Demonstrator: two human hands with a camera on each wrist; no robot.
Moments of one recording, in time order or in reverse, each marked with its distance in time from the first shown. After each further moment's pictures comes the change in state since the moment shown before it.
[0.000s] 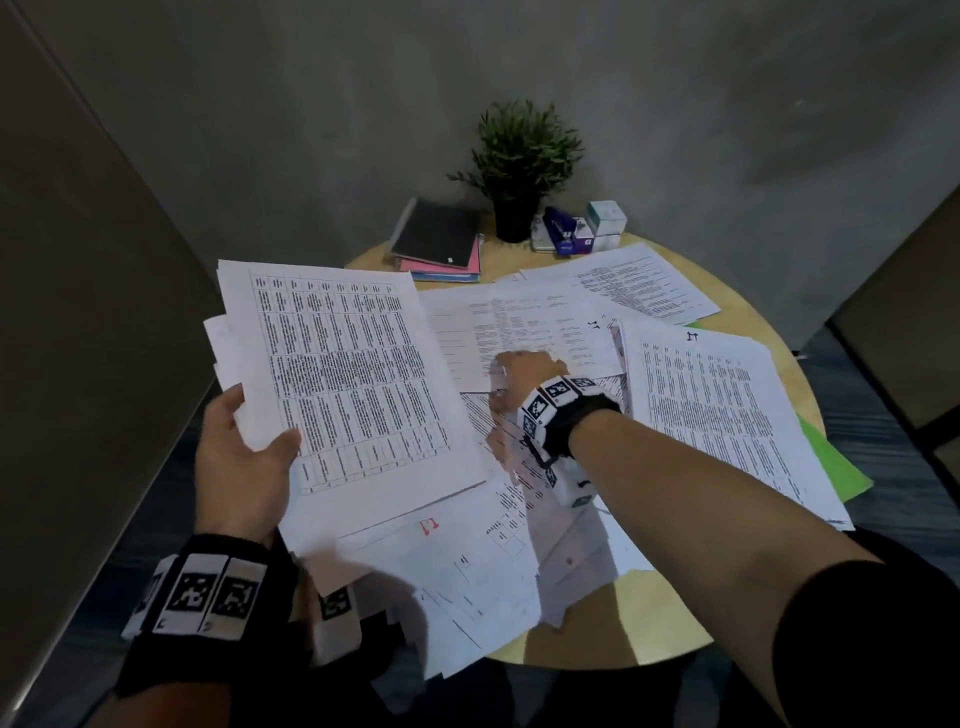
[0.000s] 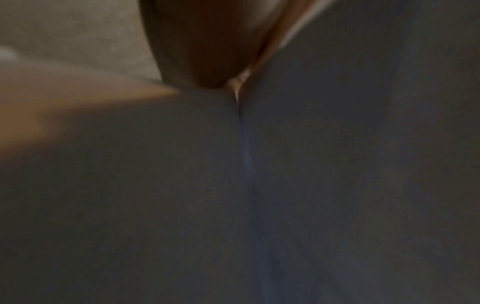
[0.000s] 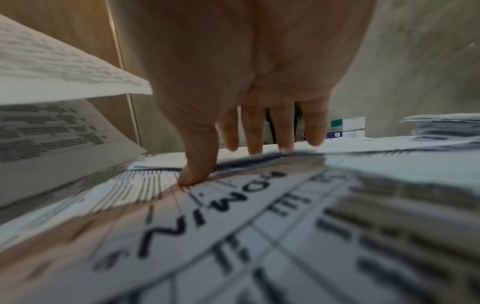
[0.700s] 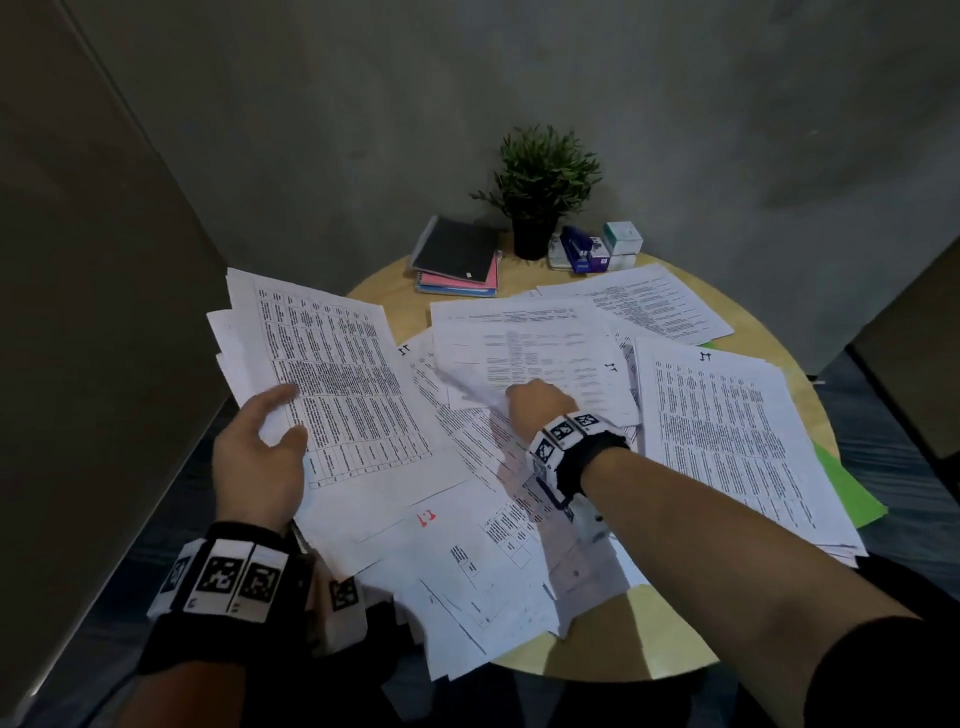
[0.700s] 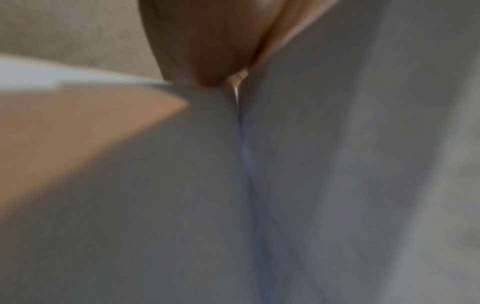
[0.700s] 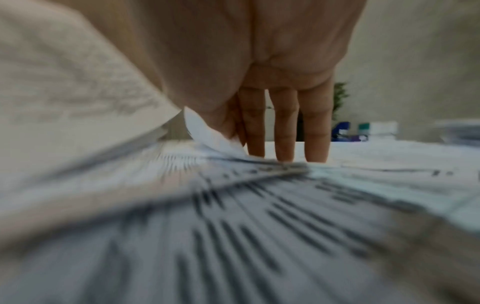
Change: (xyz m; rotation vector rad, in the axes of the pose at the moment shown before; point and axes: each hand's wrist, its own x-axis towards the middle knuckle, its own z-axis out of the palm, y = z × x) left_hand -0.004 0.008 -0.009 0.080 0.017 0.084; right_hand -0.034 -0.013 0.000 -0.013 0.006 -0.048
